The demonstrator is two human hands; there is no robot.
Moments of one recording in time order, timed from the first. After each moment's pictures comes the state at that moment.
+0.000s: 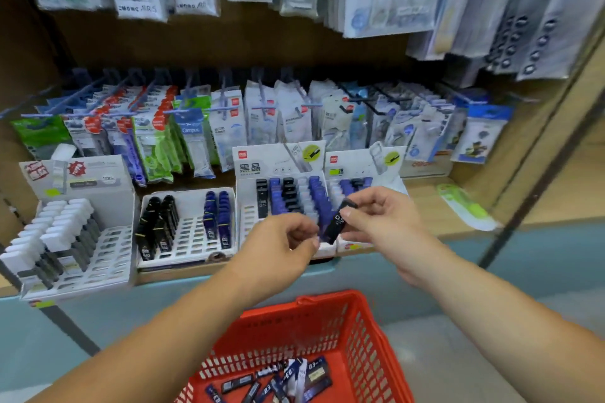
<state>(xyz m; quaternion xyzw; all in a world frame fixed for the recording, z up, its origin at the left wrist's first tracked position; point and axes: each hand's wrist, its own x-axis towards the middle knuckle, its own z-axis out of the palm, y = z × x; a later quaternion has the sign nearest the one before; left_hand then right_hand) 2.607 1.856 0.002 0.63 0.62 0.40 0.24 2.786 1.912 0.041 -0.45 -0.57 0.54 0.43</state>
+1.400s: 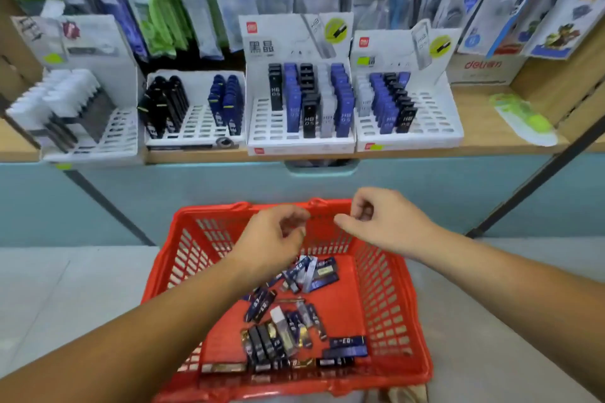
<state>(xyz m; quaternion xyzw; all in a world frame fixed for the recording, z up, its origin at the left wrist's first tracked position) 2.632 1.787 -0.141 0.53 0.70 0.37 0.29 2.828 1.900 -0.105 -0.45 -0.83 0.30 0.11</state>
